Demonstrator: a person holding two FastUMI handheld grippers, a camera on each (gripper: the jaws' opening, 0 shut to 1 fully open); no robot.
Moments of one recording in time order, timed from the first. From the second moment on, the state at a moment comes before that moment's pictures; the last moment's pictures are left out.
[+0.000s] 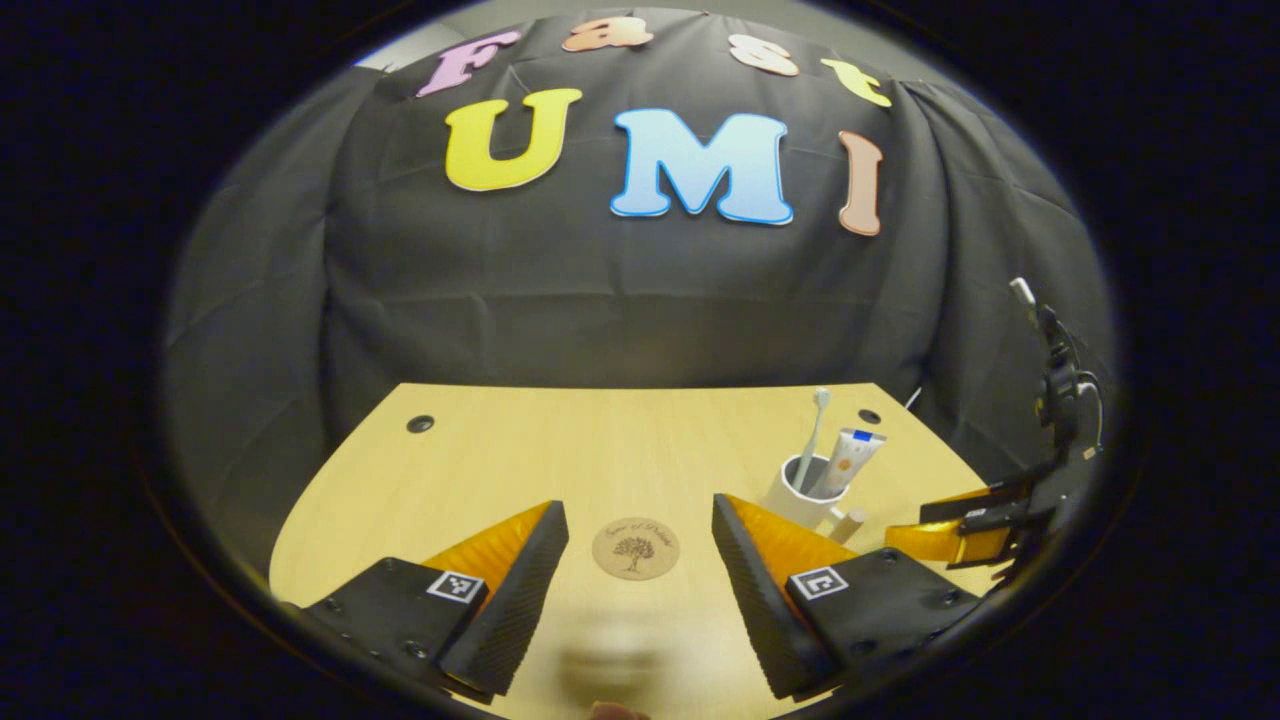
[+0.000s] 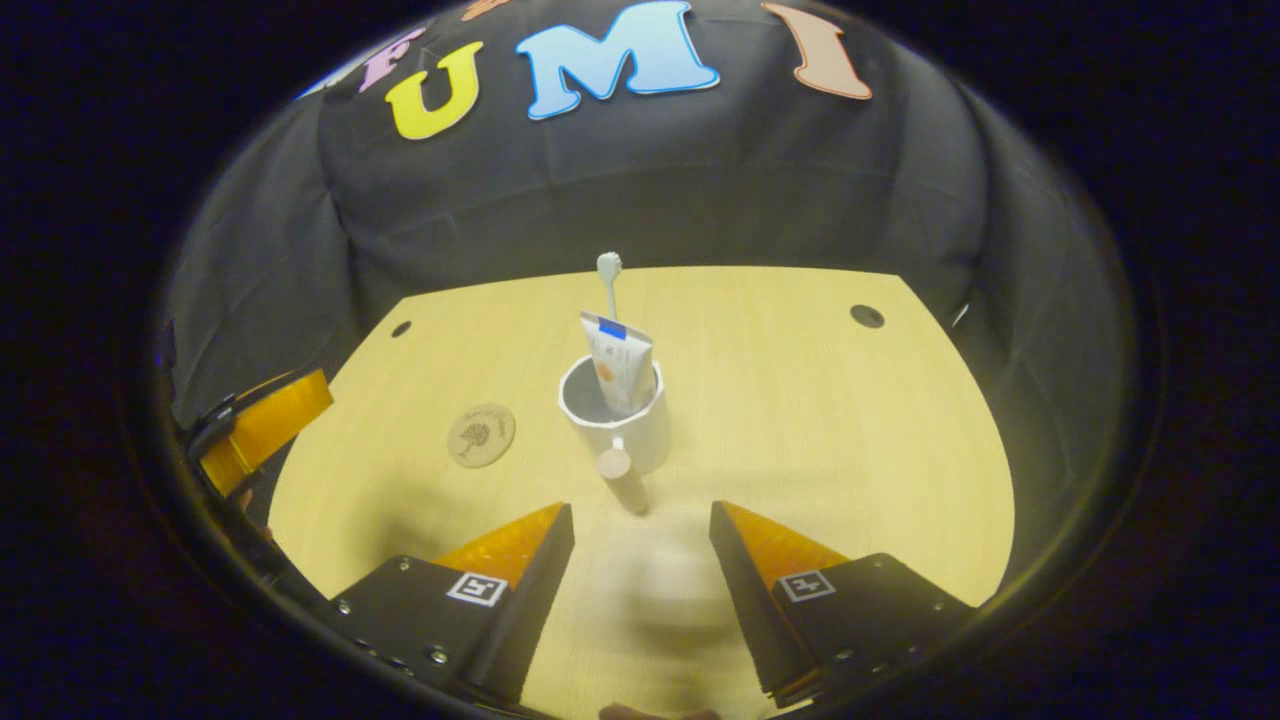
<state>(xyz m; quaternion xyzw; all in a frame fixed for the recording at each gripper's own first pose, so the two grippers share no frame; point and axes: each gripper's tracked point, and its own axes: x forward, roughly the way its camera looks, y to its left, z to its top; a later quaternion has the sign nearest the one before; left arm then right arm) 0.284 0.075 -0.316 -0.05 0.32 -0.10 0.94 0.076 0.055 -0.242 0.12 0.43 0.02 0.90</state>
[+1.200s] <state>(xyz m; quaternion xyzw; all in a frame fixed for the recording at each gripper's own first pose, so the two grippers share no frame) 0.191 0.179 -0.342 -0.08 0.40 0.02 0.91 0.134 0.075 -0.302 0.07 0.56 0.03 0.82</state>
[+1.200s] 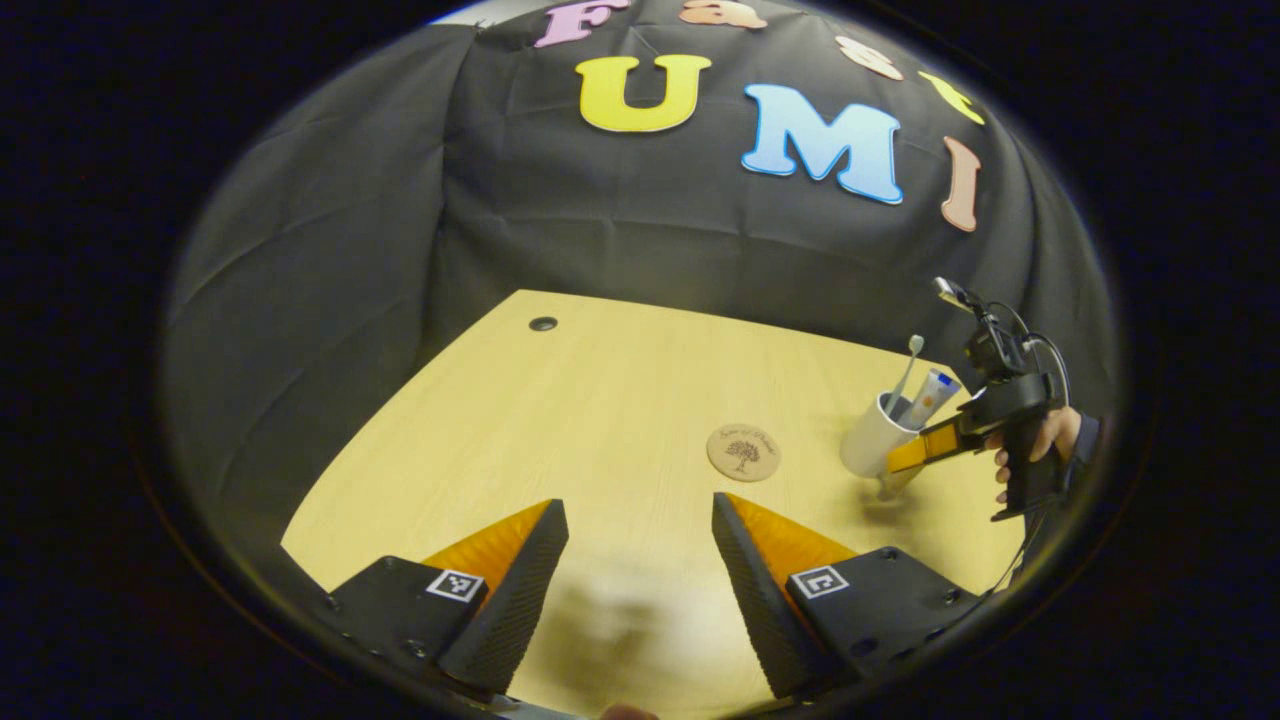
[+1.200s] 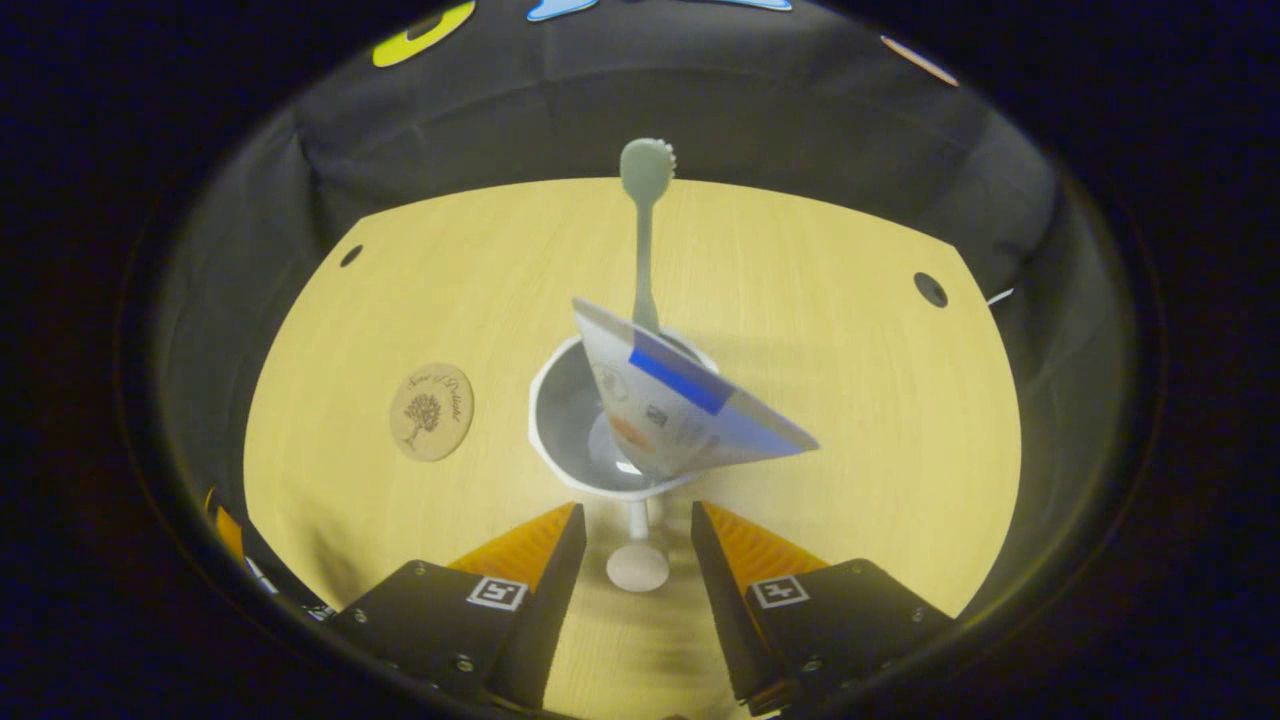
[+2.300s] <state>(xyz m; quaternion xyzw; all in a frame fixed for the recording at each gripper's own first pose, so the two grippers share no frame) 0.189 0.171 -0.363 -0.09 0.43 0.01 0.90 0.149 0.087 -0.302 0.05 0.55 0.03 0.83</state>
